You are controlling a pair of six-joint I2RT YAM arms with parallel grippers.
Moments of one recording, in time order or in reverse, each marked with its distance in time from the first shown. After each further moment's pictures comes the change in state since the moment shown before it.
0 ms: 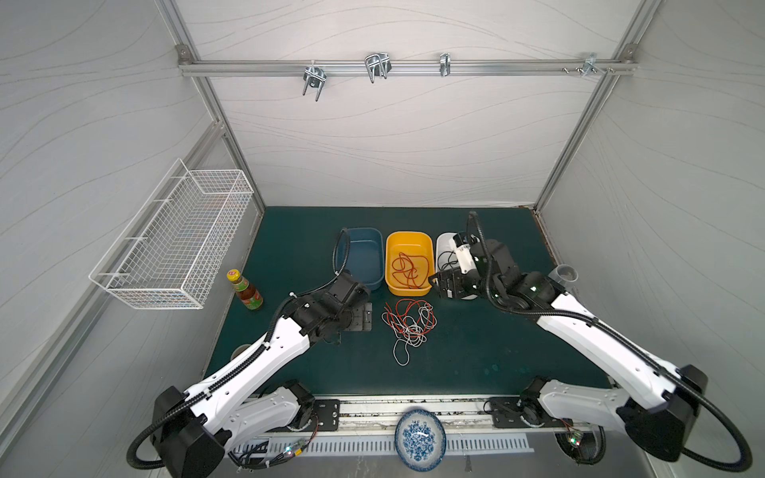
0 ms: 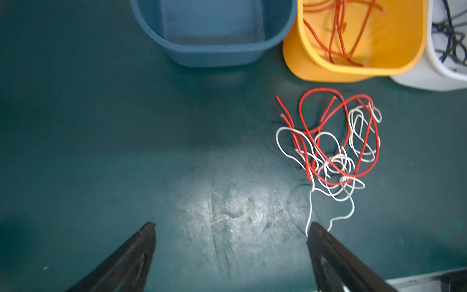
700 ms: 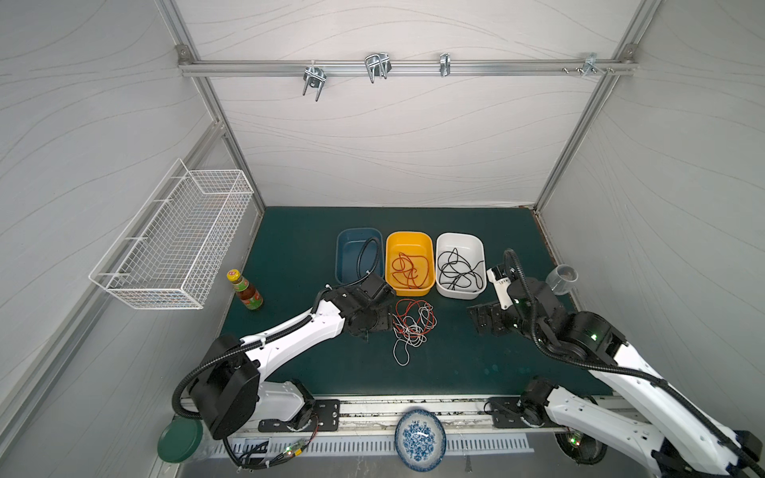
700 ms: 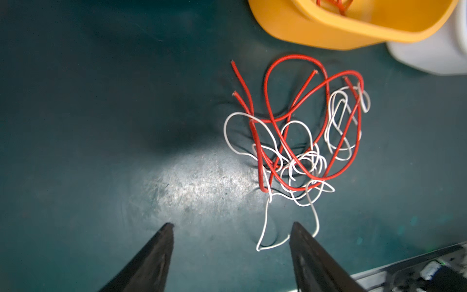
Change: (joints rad) left arm -0.067 0.288 0.000 0.213 0.152 -0.163; right arm 0.055 -0.351 -0.123 -0.329 0.182 0.021
